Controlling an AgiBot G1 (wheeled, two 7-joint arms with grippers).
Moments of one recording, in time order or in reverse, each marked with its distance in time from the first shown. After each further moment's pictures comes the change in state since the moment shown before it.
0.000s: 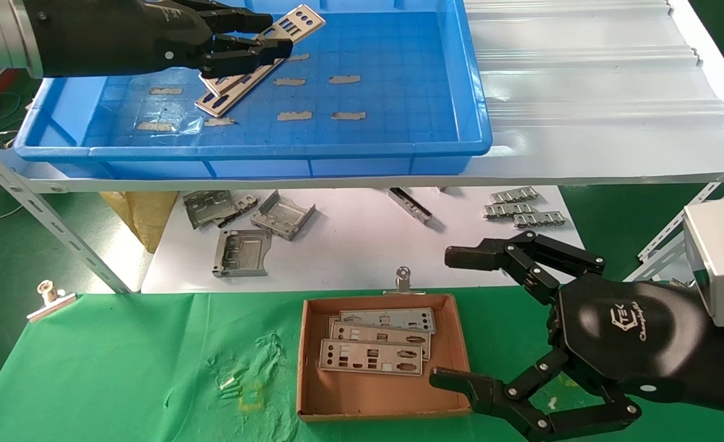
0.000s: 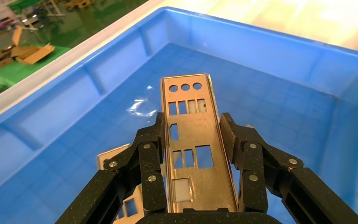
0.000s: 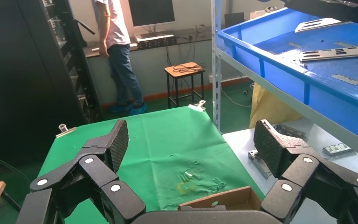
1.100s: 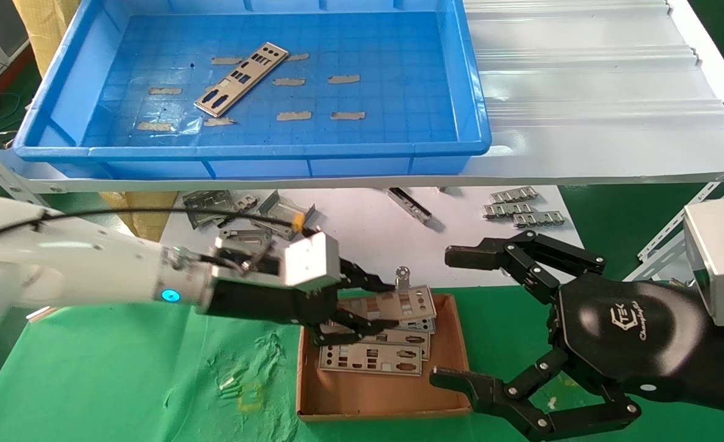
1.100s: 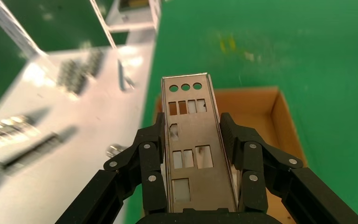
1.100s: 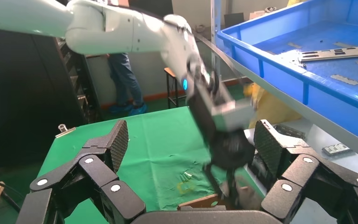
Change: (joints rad) left arm 0.476 0.075 0.244 -0.339 -0.161 0.007 0.175; right arm 0.000 0.000 0.000 0.000 0.000 0.000 0.000
